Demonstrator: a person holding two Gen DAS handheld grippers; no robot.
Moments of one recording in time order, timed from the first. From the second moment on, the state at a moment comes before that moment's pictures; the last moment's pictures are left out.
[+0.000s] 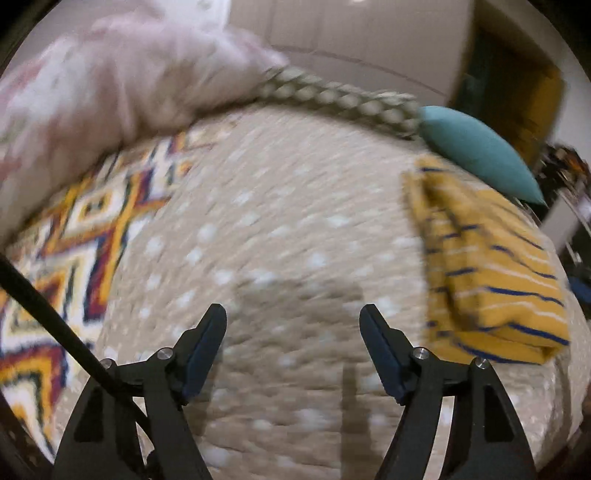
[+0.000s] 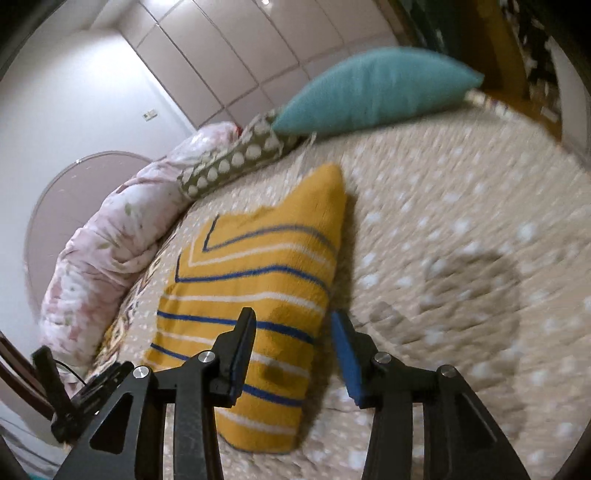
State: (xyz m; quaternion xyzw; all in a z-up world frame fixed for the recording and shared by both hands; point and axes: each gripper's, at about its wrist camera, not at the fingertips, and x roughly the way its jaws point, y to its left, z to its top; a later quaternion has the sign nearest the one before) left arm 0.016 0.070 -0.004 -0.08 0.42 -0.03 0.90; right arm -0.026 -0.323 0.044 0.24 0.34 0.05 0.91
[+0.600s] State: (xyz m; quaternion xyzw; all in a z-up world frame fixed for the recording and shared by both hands) left arm 0.024 0.058 -0.023 -0.04 0.42 -0.07 0.90; right arm 0.067 -0.180 -0.012 0.32 0.44 0.25 0.80
